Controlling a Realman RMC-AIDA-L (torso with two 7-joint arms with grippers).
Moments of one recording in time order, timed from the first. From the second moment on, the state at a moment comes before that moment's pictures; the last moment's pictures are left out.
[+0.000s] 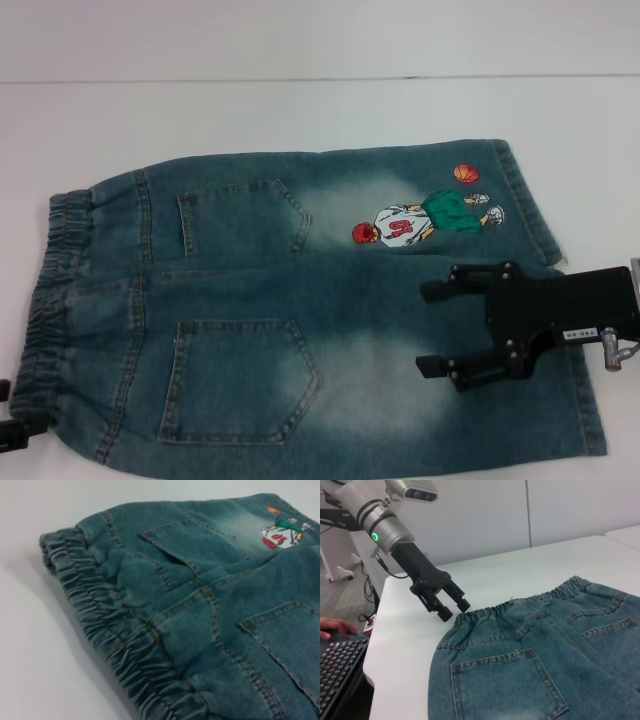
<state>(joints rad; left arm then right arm) -0.24 -2.16 0.28 1.12 2.51 1.72 -1.54 0.46 2.09 -0.93 -0.84 -2.04 -1.65 1.35</state>
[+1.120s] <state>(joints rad) -0.29 -2.16 0.36 1.08 2.55 1.69 -1.55 0.45 2.09 -0.93 -0.81 -2.03 -1.65 1.36</state>
